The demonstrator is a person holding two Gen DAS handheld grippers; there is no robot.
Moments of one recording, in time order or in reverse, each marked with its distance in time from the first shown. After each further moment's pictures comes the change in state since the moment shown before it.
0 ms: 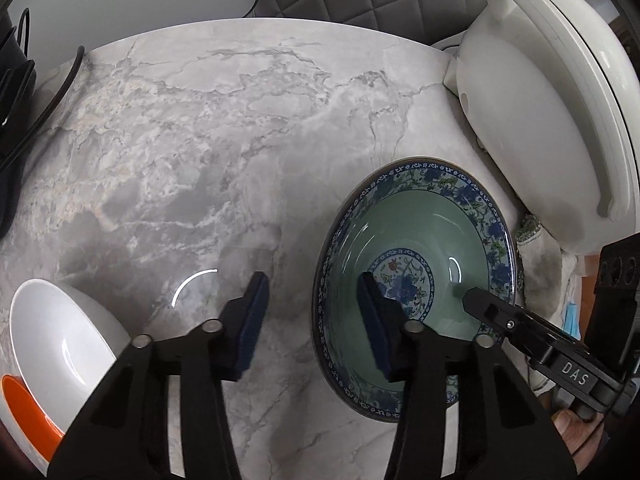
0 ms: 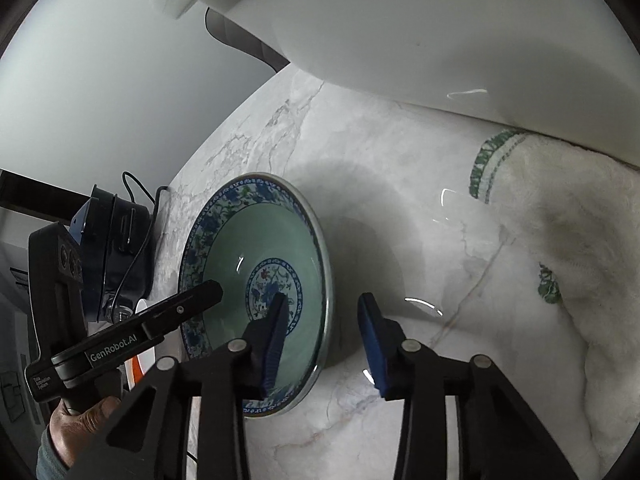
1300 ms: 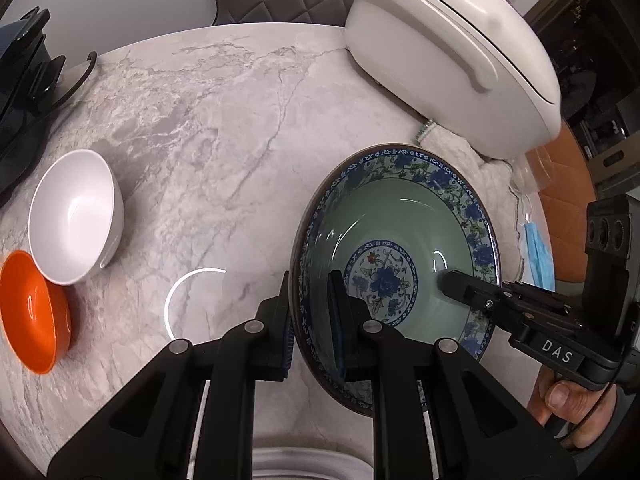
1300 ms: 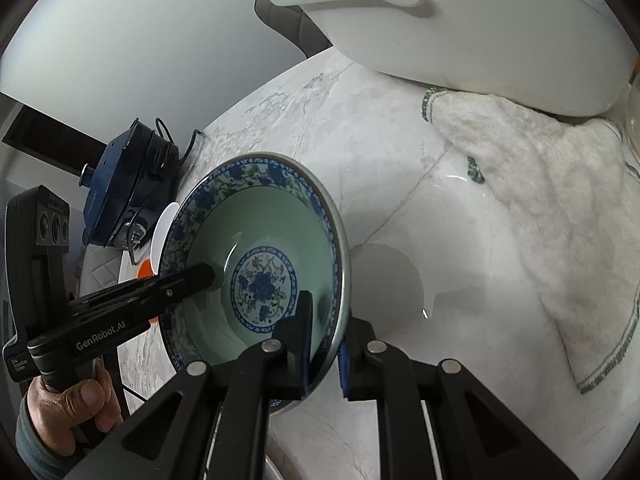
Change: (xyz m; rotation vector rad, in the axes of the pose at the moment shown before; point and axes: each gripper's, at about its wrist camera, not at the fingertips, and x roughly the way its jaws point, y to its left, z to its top) left arm -0.092 -0.067 -0.138 0.103 -0.051 -0.048; right arm -0.083 0.009 -0.088 -0.153 0.014 -0.030
